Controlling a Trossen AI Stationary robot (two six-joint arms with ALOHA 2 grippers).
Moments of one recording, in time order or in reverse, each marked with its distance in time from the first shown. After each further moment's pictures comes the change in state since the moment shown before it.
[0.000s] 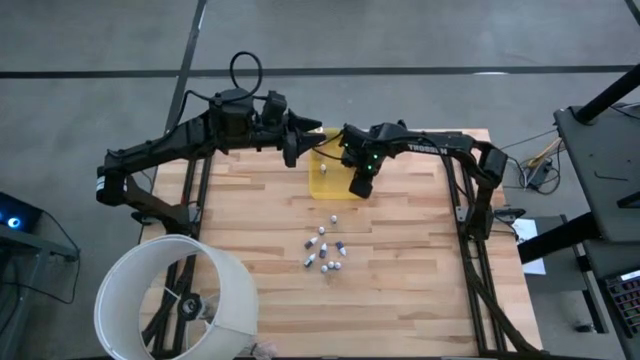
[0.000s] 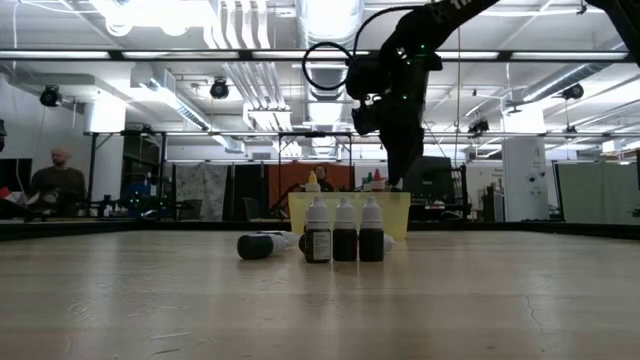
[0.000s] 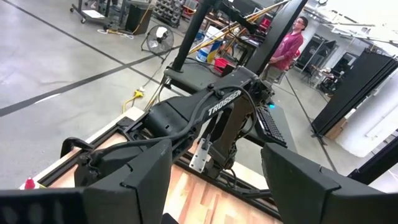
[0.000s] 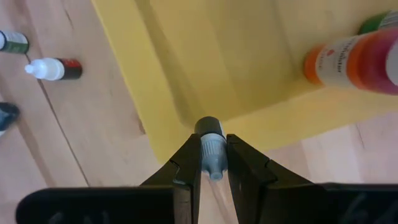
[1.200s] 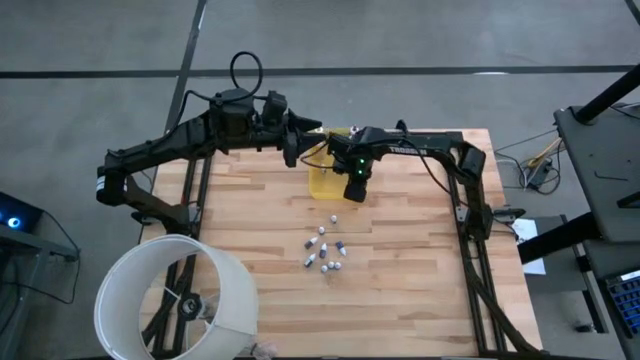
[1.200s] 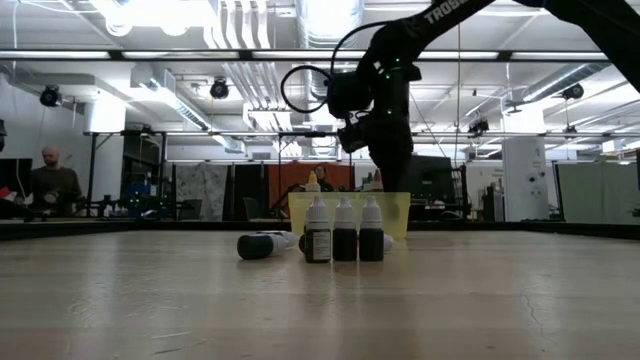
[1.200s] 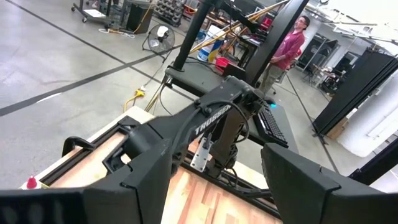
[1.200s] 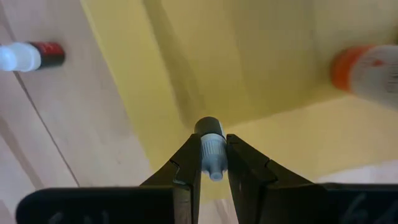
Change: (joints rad) left arm 0.001 0.001 0.000 -0.004 -0.002 0.001; right arm 0.031 0.165 0.141 -0.116 0.039 -0.032
